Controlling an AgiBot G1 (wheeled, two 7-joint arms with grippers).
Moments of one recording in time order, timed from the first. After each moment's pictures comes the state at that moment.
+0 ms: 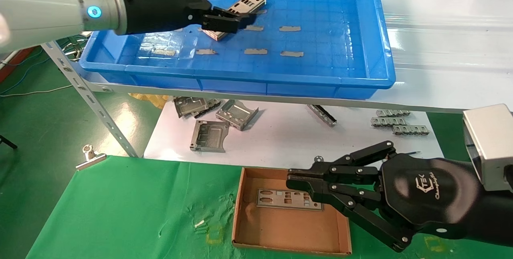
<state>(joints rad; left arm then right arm) -1.94 1.27 0.57 -0.24 1.31 1.08 -0.09 1.10 -0.57 -0.39 1.25 -0.65 -1.45 0.12</state>
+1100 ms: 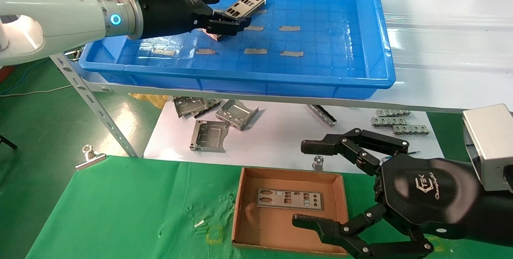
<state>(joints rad) -1.97 1.35 0.58 -0.09 1.32 0.94 -0.02 1.10 -0.57 -0.39 1.25 -0.65 -1.45 0.12</state>
